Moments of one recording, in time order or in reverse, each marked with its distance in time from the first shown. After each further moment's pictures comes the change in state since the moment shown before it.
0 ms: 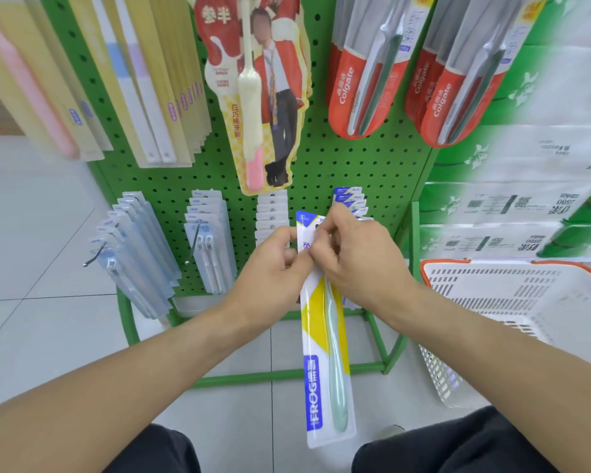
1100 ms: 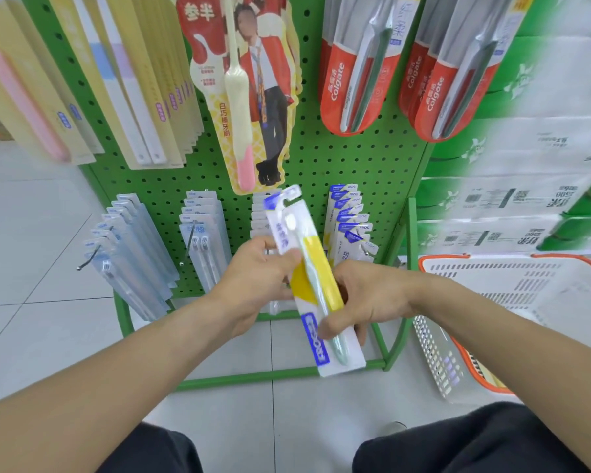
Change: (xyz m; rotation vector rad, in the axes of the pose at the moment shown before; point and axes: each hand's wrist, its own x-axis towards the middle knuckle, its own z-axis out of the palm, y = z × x) left_hand 0.009 -0.002 -0.005 -0.174 0.105 -0.255; right_hand -0.011 0.019 -0.019 0.531 -1.030 0.392
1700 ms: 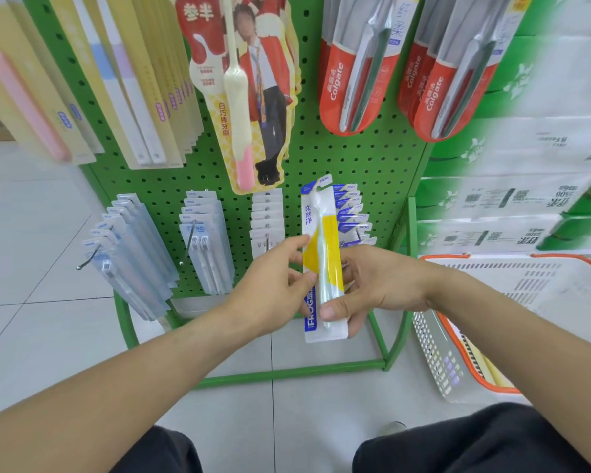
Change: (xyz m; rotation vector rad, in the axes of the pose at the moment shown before) left_hand -0.005 -0.008 0.004 0.538 -0.130 0.267; right_hand -0.014 0.001 -0.011 0.228 0.017 -0.127
